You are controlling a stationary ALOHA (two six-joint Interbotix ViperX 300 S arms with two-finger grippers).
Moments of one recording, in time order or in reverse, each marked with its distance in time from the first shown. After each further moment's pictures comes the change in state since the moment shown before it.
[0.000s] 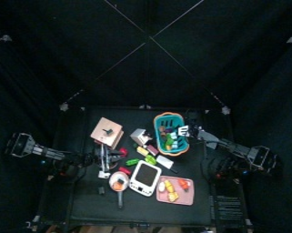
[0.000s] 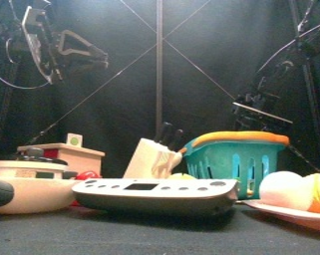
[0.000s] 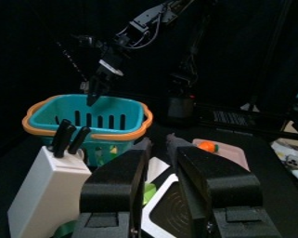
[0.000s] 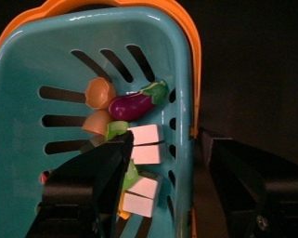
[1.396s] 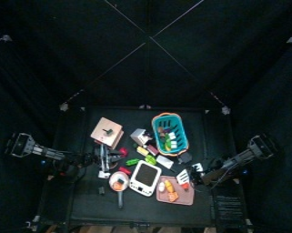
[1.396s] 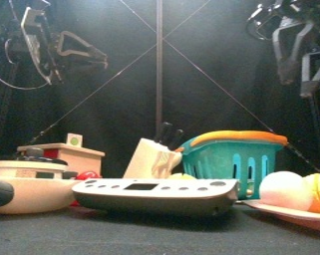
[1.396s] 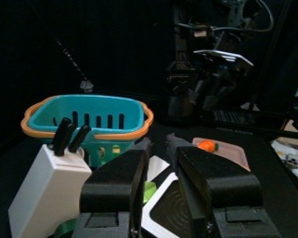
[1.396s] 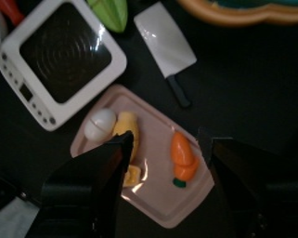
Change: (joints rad) left arm -0.002 -0.003 0.005 0.000 0.000 -0.002; right arm 1.169 0.063 -0.209 0.044 0.595 0.540
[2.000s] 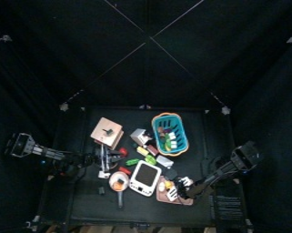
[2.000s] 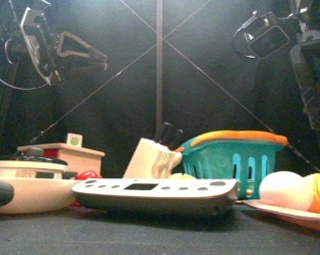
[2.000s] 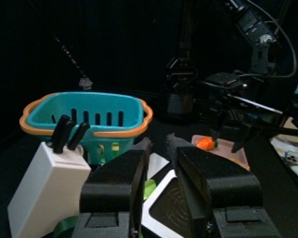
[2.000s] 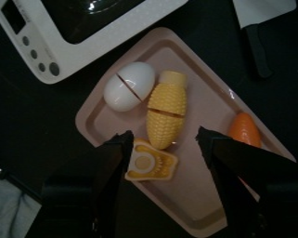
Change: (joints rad) left arm 0.000 0.000 0.000 0.000 0.014 0.002; right arm 0.000 0.295 -0.038 0.031 -0.204 -0.009
